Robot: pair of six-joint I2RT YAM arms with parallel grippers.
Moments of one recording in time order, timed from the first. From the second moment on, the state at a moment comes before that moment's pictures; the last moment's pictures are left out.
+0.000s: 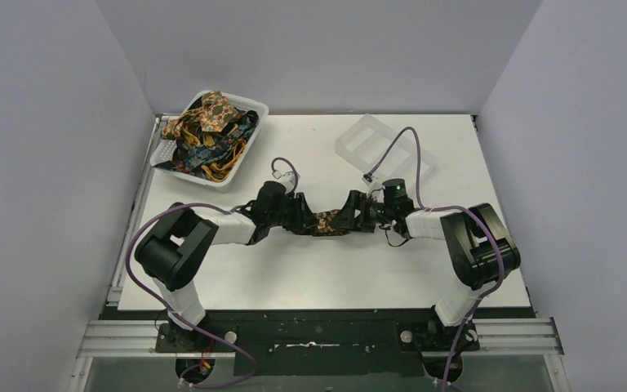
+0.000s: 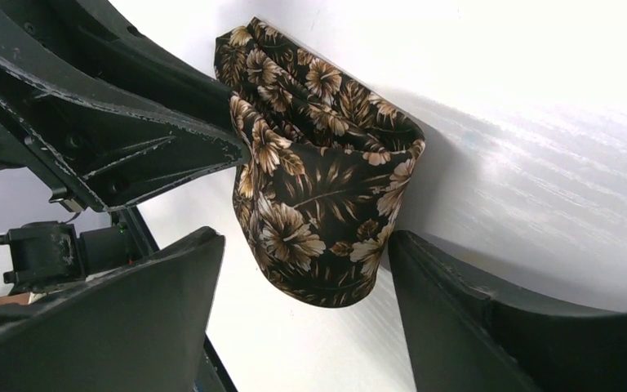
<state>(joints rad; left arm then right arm) -0.60 1.77 0.78 0.38 0.26 -0.68 0.34 1.71 0.69 0.30 -0.70 0.57</state>
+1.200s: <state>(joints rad) -0.60 1.80 0.82 0.36 0.25 -0.67 0.39 1.71 0.90 -0.01 -0.54 0.58</state>
